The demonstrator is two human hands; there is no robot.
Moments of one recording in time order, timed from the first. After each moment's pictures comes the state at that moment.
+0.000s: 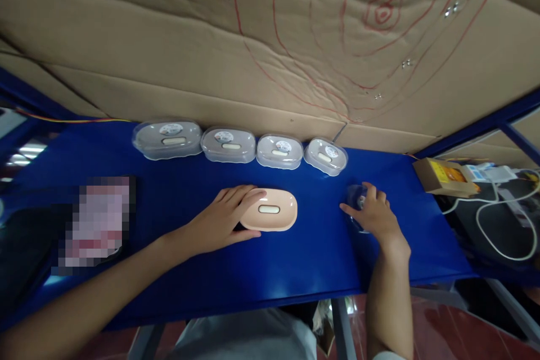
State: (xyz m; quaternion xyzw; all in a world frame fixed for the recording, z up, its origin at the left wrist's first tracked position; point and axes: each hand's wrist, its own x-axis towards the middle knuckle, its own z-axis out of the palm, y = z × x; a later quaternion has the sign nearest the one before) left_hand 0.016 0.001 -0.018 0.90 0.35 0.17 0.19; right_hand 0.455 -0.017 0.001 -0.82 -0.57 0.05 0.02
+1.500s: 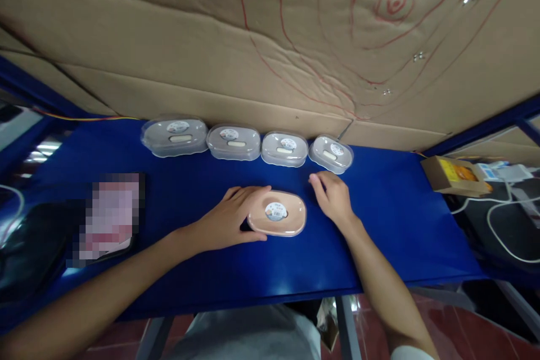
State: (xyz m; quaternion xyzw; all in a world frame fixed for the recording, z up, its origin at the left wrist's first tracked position) left_hand 0.019 0.000 -0.017 0.88 0.35 0.17 0.27; right_hand 0.331 0.024 0.000 -0.60 -0.75 0.09 0.25
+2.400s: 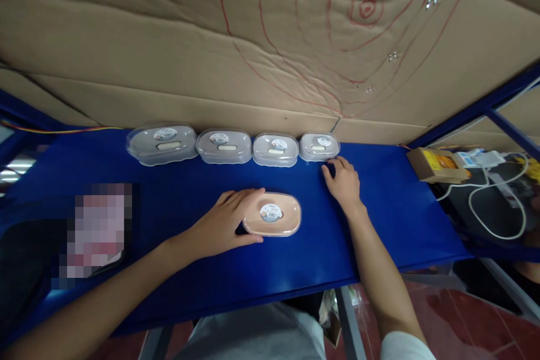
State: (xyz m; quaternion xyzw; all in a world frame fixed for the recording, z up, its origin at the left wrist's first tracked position) left_hand 0.021 -0.002 -0.011 0.89 0.36 0.14 0.26; right_hand 0.390 0.050 -0.022 -0.71 -0.67 -0.02 0.21
